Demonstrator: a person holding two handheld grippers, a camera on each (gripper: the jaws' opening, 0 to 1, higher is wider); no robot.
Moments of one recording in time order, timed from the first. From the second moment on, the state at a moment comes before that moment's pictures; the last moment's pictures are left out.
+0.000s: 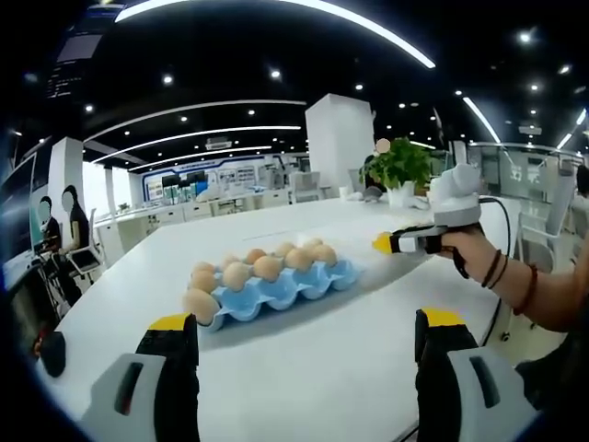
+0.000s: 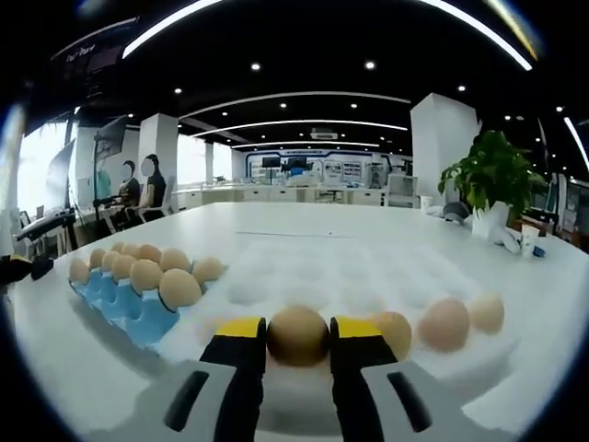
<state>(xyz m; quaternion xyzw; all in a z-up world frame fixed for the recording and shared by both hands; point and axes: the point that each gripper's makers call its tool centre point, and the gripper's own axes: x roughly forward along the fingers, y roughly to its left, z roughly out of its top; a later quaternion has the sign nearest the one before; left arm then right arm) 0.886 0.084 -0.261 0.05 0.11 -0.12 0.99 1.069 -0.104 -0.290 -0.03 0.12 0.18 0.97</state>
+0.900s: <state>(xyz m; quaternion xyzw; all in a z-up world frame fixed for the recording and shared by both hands) 0.890 0.089 -0.252 0.05 0.11 -0.12 0.99 1.065 -0.095 -0.251 -0.01 0.08 0.20 0.98</state>
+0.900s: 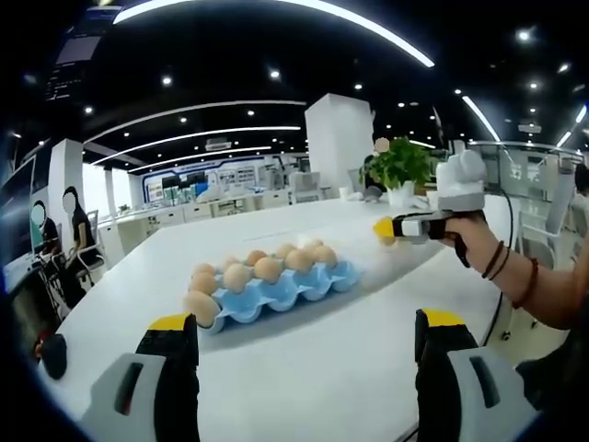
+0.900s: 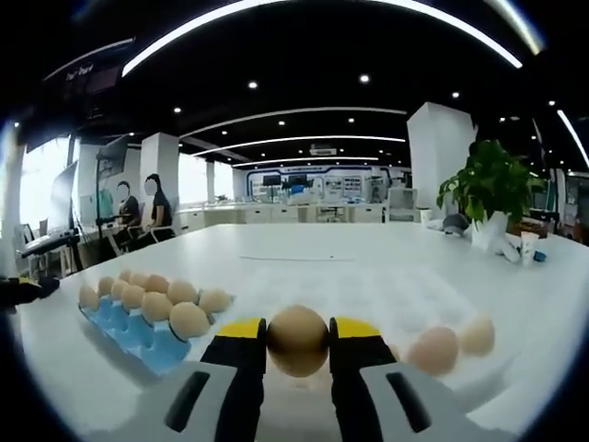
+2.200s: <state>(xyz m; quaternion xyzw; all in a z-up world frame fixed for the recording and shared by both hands) 0.892 0.093 -0.253 0.05 0.11 -0.12 0.99 1.026 0.039 -0.239 0.00 0.08 0.37 0.92</state>
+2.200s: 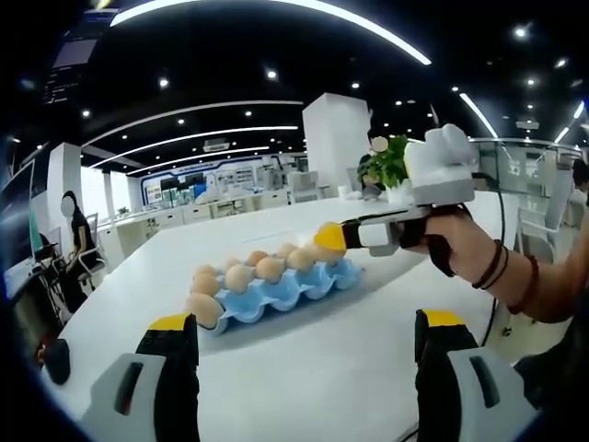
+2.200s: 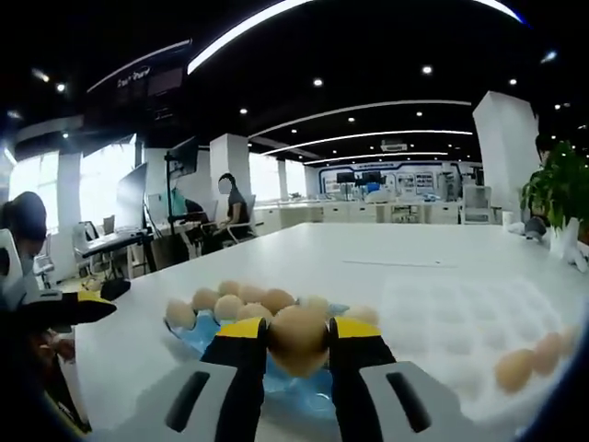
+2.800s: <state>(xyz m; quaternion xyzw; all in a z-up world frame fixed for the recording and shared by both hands) 0.899 0.100 -0.260 0.06 0.12 -0.12 0.98 1.010 0.109 -0.242 -0.04 0.07 0.46 0.89</state>
